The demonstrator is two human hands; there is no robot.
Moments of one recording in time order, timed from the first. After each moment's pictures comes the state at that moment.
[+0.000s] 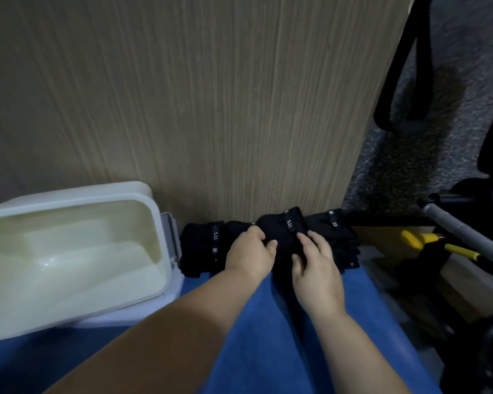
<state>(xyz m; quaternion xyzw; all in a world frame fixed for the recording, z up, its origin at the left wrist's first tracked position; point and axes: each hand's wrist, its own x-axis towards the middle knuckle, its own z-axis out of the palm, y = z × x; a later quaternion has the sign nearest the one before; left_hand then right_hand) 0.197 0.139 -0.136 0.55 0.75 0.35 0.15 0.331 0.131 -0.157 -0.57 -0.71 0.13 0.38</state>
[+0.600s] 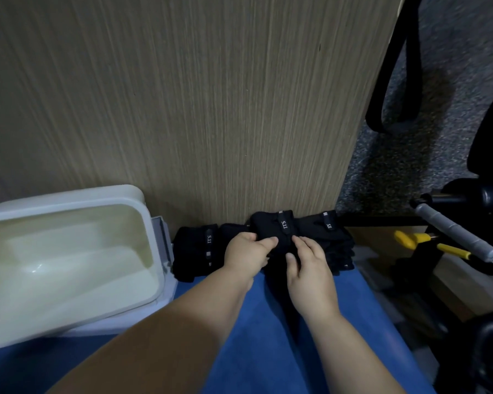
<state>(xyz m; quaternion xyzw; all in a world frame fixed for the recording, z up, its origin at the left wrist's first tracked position) 0.210 0.140 -0.126 0.36 0.63 0.53 0.45 0.333 0.133 -0.157 -0.56 -0.72 0.16 0.39</state>
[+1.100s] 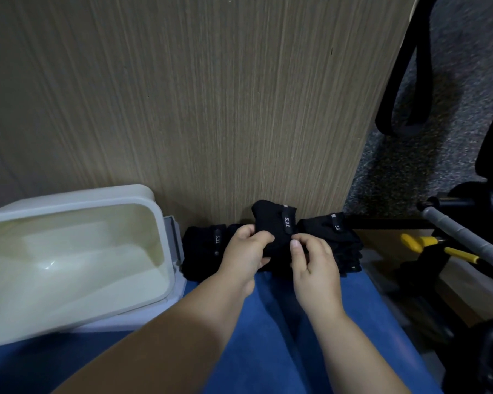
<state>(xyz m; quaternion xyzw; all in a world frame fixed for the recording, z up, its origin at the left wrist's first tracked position) 0.198 0.114 -0.105 0.31 0.54 0.60 0.50 0.322 0.123 -0.140 -0.50 -0.69 0.21 0.49</state>
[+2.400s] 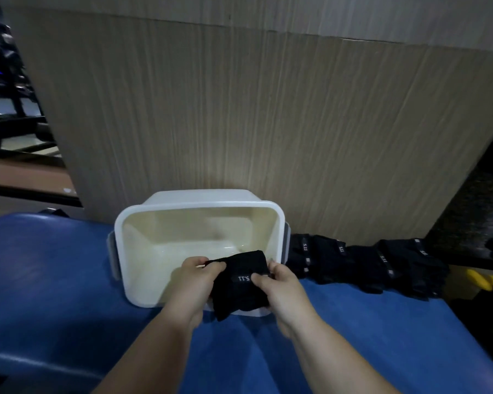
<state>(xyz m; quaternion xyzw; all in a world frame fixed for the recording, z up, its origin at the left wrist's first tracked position) -0.021 -0.033 -0.136 0.21 0.64 0.61 0.40 0.130 0.023 -0.133 -0.42 -0.54 0.64 0.34</state>
